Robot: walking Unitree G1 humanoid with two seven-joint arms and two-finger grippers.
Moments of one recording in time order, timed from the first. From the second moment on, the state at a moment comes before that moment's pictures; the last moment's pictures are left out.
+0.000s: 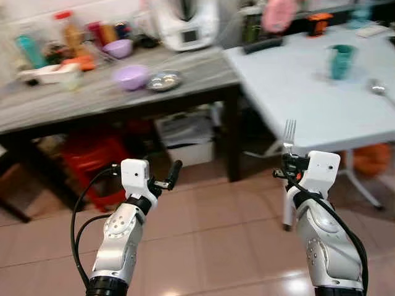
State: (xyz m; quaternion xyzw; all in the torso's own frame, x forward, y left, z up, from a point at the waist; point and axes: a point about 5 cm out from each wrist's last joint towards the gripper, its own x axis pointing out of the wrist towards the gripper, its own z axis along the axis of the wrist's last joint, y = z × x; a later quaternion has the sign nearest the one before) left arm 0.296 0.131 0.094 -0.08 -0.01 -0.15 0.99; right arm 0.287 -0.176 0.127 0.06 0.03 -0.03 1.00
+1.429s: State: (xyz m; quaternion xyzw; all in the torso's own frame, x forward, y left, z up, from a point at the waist) left arm 0.264 0.170 0.081 0.00 0.00 -0.08 1.00; right arm 0.250 -0.170 0.118 0.06 0.02 -0.02 1.00
